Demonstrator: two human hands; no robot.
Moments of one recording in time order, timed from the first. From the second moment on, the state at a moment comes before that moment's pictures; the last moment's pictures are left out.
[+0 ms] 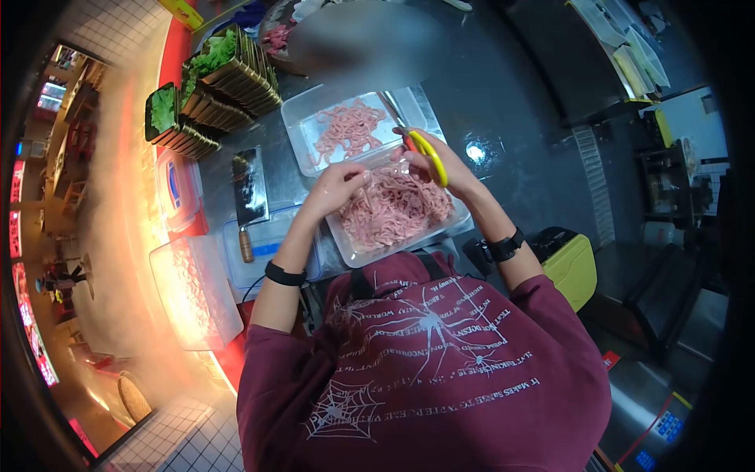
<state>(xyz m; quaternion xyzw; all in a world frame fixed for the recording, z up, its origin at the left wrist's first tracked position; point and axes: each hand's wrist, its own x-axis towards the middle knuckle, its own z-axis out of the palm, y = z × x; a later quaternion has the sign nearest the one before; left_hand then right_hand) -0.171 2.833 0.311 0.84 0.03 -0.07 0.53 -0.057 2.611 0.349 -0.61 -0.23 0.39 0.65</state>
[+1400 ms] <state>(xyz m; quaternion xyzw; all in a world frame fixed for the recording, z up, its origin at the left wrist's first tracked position) -0.160 2.969 0.491 0.55 0.08 0.19 0.81 -0.029 2.668 0.499 -0.47 -0.37 0.30 0.74</state>
